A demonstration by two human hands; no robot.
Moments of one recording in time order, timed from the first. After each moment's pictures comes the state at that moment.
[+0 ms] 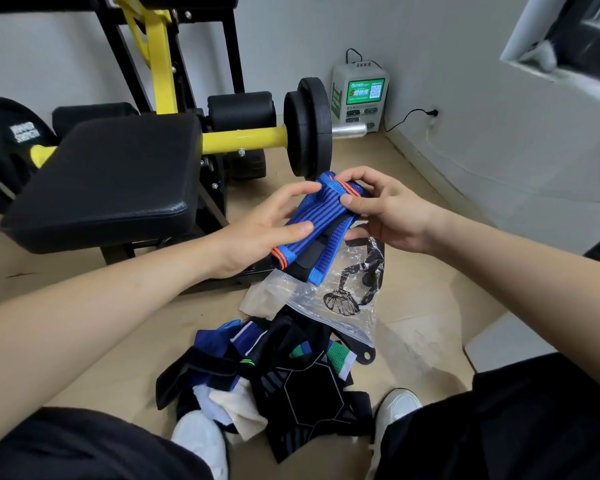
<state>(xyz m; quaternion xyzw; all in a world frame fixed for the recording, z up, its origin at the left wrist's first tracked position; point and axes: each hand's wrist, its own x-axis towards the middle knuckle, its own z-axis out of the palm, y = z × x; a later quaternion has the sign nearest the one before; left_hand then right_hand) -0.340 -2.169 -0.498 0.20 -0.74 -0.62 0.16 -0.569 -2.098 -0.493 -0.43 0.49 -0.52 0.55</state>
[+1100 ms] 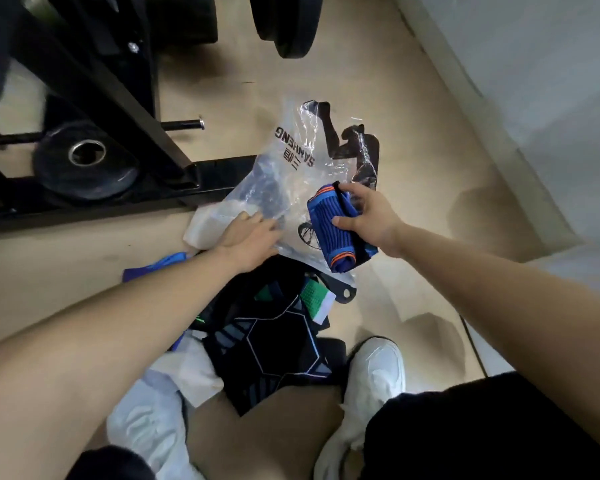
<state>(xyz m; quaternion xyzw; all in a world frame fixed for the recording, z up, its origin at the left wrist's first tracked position) -0.415 -2.243 -0.831 0.22 -0.97 -0.02 -0.11 -0.636 -2.129 -0.743 -0.38 0.79 -0.29 0.39</state>
